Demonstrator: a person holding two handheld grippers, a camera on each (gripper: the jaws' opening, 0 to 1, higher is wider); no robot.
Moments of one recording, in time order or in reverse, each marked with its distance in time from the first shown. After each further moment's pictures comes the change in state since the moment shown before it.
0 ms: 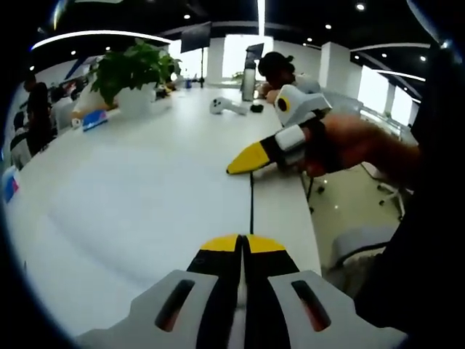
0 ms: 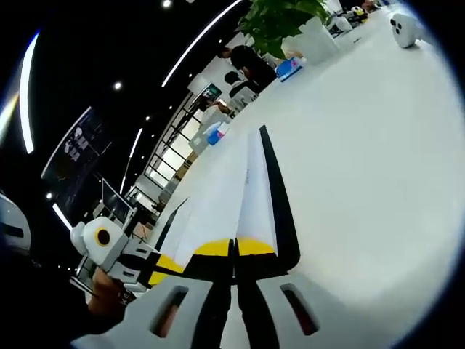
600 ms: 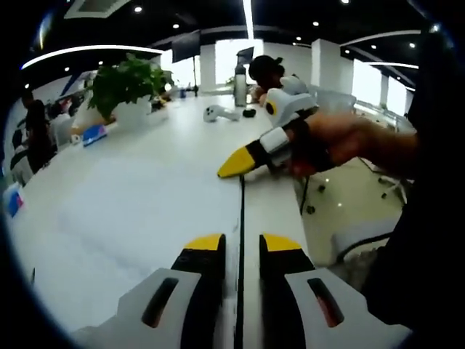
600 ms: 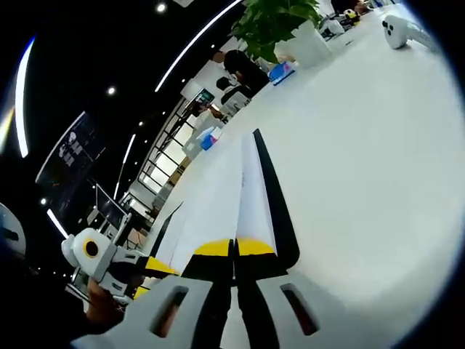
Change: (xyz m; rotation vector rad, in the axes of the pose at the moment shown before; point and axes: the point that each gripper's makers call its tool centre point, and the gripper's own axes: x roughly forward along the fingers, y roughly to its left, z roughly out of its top) left arm -0.030 -0.002 0.004 0.035 -0.068 0.026; right arm 0.000 -0.001 0.001 -0.001 -0.038 -0.048
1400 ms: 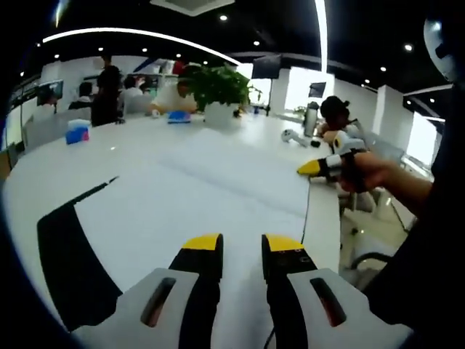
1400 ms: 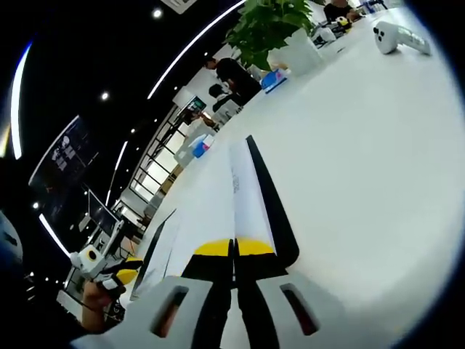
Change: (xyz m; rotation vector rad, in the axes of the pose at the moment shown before) left arm -0.135 0.072 -0.057 -0.311 -0.130 0.343; right arm 0.000 0.000 0.001 -0.003 -0.045 -0.054
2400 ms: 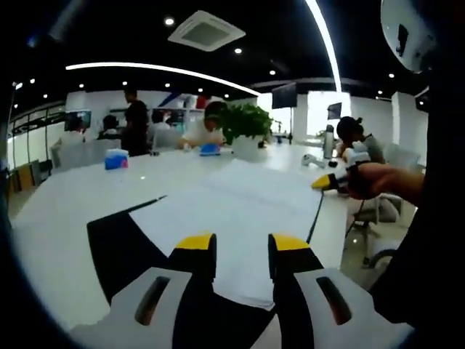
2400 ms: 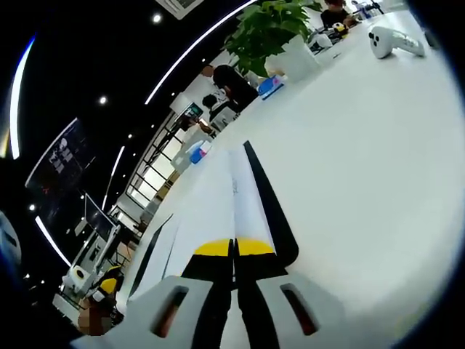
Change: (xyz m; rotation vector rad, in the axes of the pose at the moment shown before) left arm -0.068 0.003 0.010 0.115 -0.208 0.117; right arm -0.001 0.003 0.001 0.002 -0.043 -0.024
